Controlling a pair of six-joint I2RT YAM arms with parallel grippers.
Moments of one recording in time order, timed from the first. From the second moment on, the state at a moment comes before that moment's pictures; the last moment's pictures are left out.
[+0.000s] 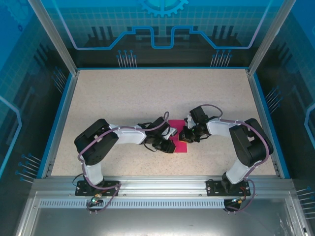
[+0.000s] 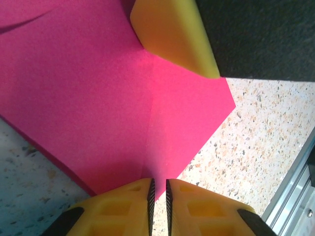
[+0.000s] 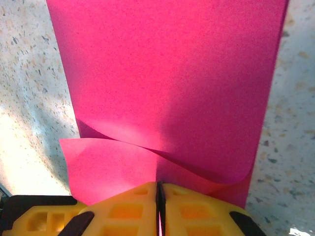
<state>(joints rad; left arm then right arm) -0.82 1.84 0.95 -0.18 0.48 -0.48 0.41 1.67 0.77 -0.35 -0.50 0.56</state>
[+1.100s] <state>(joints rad) -0.77 1.71 0.89 -0.14 0.53 -0.53 0.41 1.69 0.78 -0.35 -0.54 0.56</state>
